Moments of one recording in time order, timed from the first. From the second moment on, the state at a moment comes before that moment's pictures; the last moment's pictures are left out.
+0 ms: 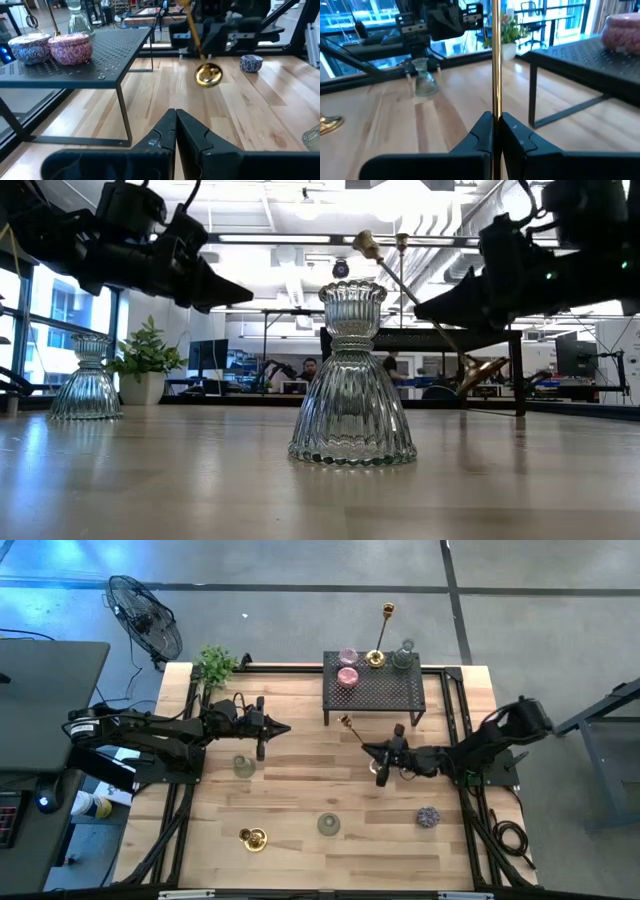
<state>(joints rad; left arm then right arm) 0.30 1.14 0.28 0.75 0.21 0.09 0.20 1.53 0.19 1.25 0.57 0.17</state>
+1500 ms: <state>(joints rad) 0.30 1.14 0.28 0.75 0.27 0.10 0.04 1.85 0.34 1.44 0.23 0.12</state>
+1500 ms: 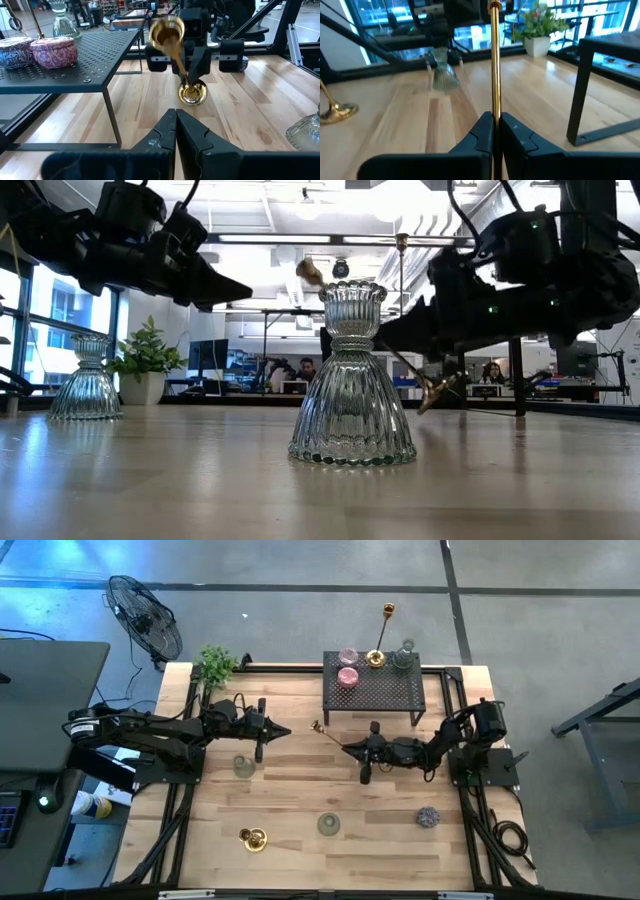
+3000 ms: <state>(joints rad) 0.00 1.49 0.60 1.12 0.11 -0.09 0.11 1.79 0.60 1.45 0.13 -0.11</state>
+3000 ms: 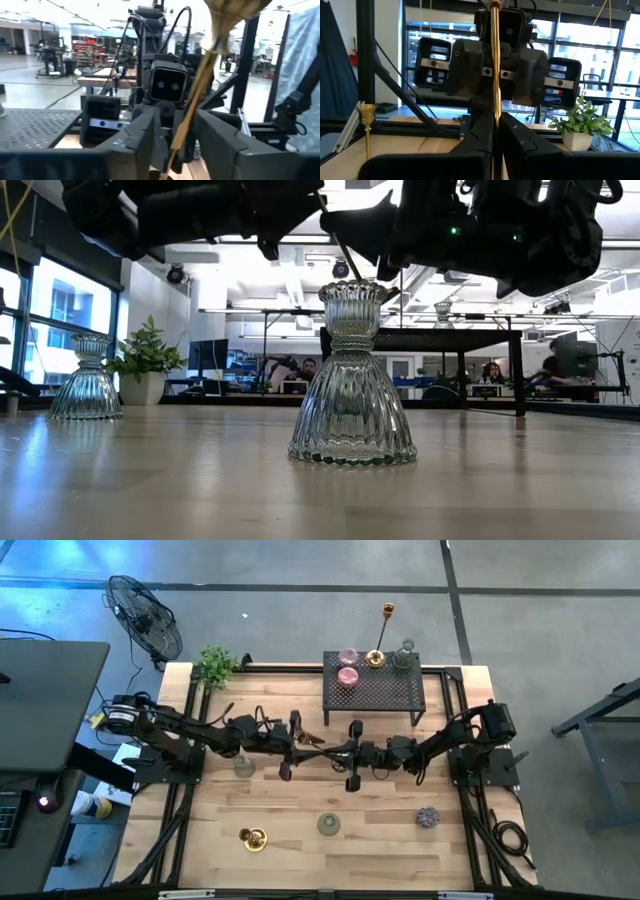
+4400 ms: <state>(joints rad) 0.04 1.50 0.68 0.64 0.07 0.00 0.11 1.59 0.89 0.55 0.36 0.12</state>
